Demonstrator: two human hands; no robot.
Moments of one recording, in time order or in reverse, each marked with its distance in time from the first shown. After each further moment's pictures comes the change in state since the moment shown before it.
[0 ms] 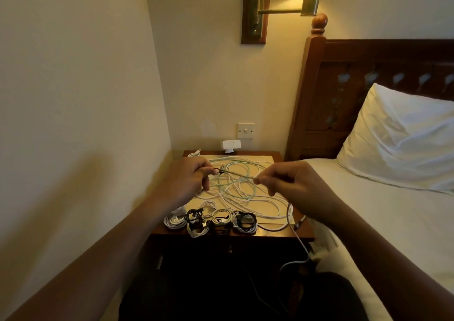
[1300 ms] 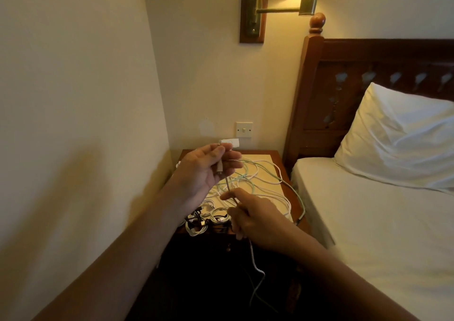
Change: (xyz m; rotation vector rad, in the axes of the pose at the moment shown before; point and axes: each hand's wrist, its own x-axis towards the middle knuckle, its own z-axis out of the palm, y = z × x) left_hand -0.005 0.031 0.019 -1.066 -0.136 -0.059; right_hand -0.012 -0.004 0.074 -0.097 -0.233 0.165
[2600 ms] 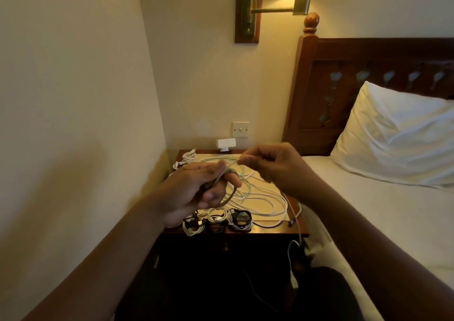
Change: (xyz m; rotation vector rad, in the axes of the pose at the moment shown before) left_hand -0.027 0.007 -0.005 0.170 -0.346 -0.131; right_hand 0.012 -0.014 -0.077 0.185 0.254 -0.185
